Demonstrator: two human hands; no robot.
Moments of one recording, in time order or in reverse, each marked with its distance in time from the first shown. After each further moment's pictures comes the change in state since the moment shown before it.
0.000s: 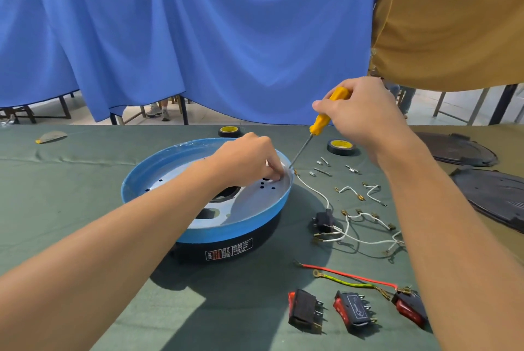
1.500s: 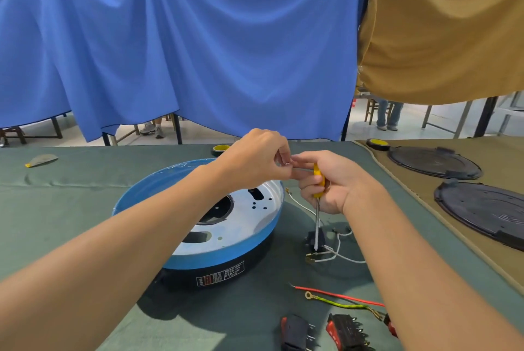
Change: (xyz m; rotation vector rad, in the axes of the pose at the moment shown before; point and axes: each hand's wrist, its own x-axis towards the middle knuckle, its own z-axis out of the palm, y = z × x) left_hand 0.016 0.021 -0.022 -0.111 0.272 0.154; right_hand -0.009 0.036 0.033 1.020 -0.542 0.829
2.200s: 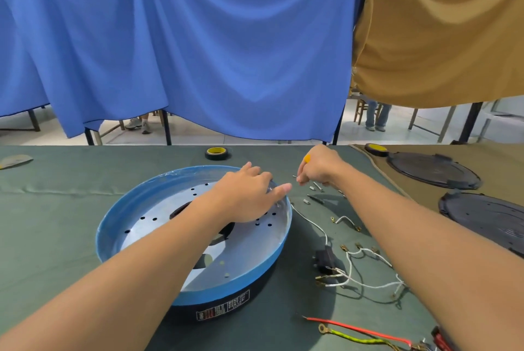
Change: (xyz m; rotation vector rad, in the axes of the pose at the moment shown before) left_hand -0.006 -0.040 0.044 0.177 -0.390 -0.288; right_hand 0.095 -0.032 -0.017 -1.424 0.431 -0.204
